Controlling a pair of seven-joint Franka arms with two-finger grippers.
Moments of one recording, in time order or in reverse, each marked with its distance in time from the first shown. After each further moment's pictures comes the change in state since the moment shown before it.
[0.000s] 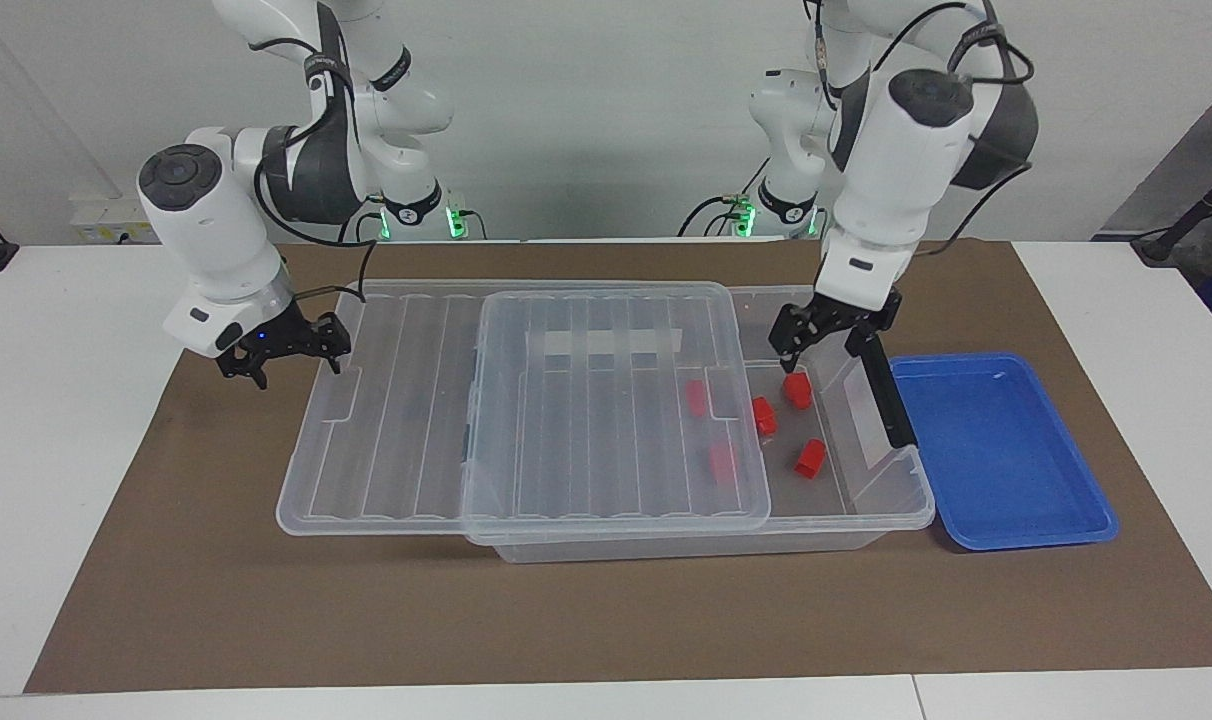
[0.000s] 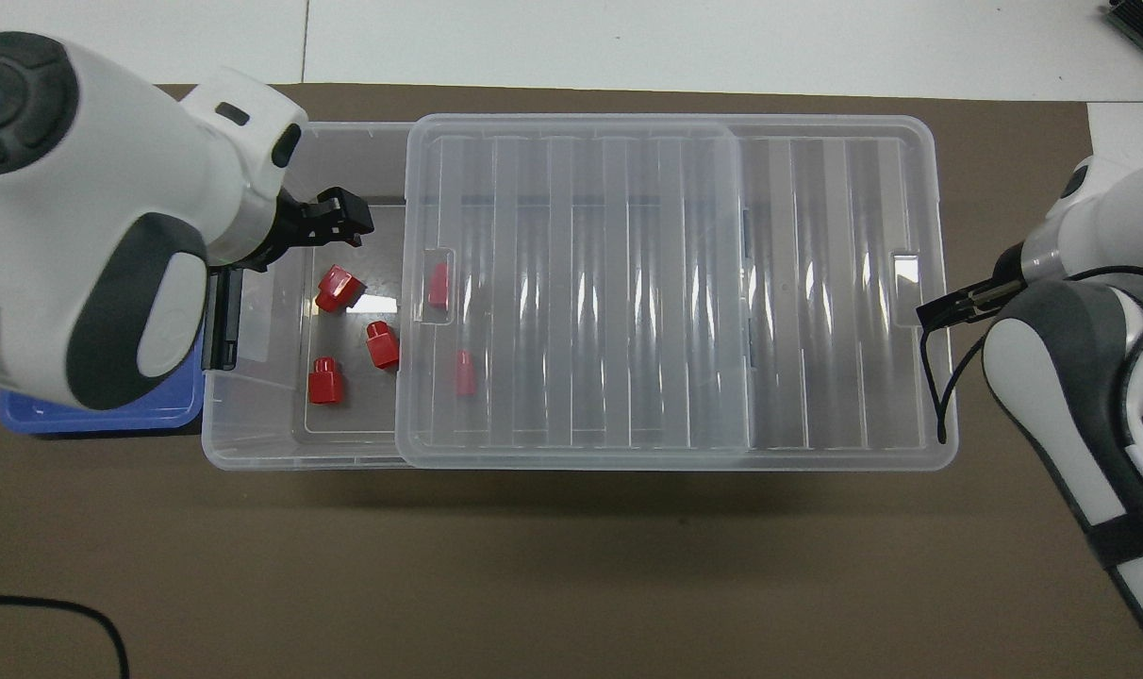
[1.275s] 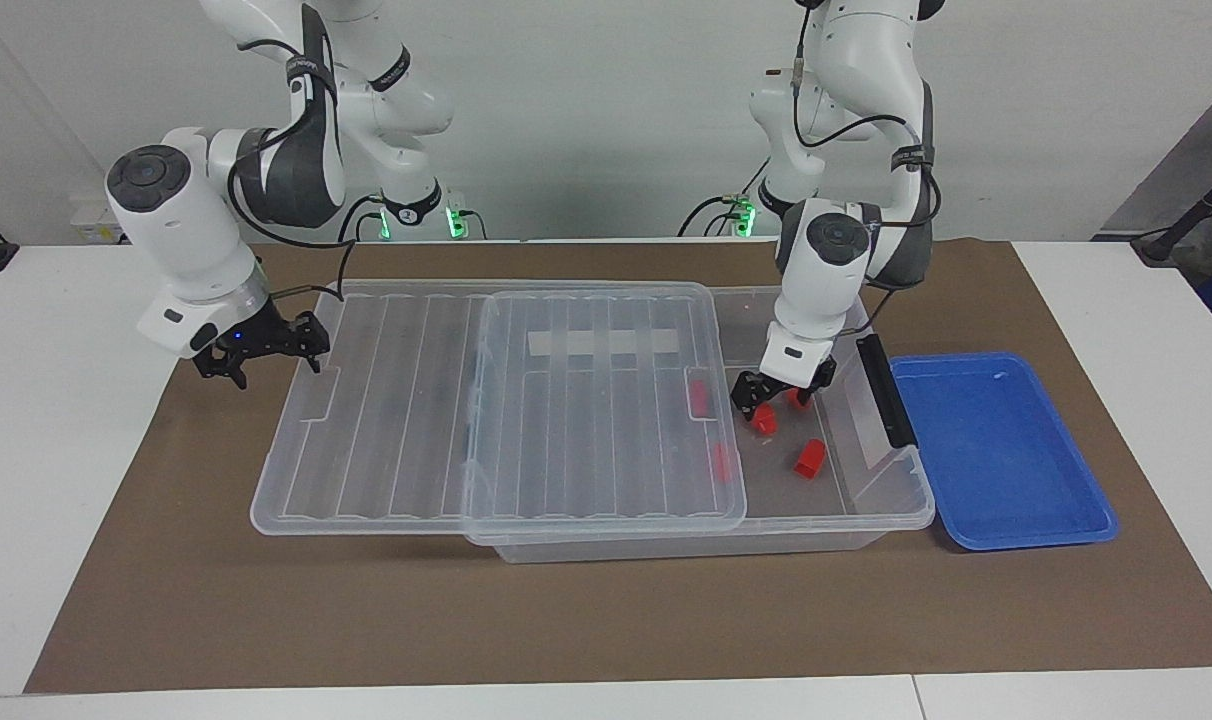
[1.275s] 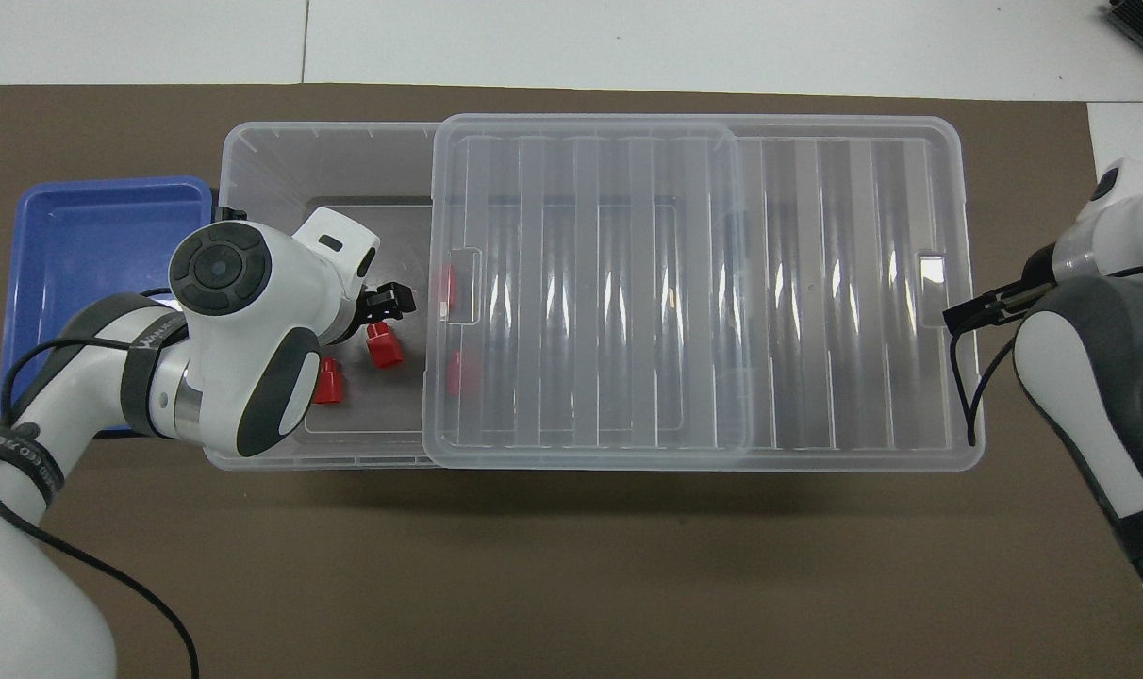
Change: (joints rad) left arm -0.044 -0.006 0.009 -0.473 0.016 0.420 -0.009; right arm -0.037 0.000 0.000 -0.003 0.000 0.000 -0.039
